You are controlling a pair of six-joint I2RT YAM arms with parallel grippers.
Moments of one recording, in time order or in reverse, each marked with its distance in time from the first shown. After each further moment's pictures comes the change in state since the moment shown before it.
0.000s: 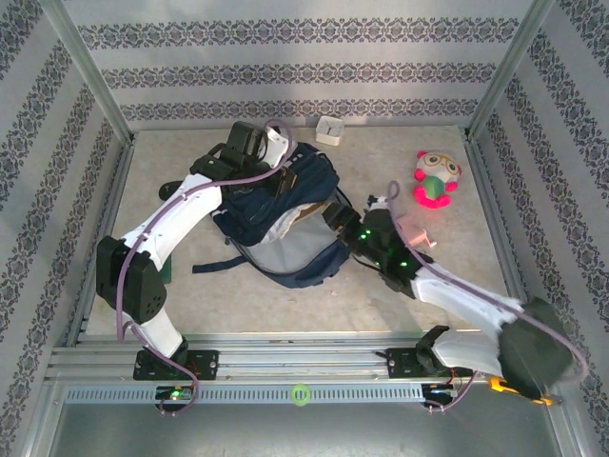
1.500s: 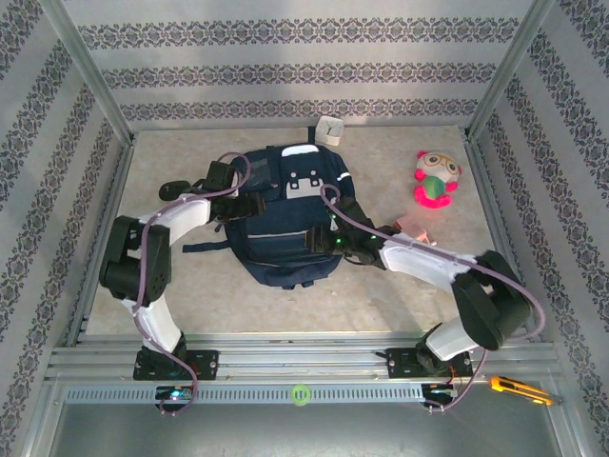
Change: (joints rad) left arm 0.214 0.063 -0.417 0.261 -0.173 -0.458; right arm 0.026 0.358 0.241 -0.345 -0.138 -0.603
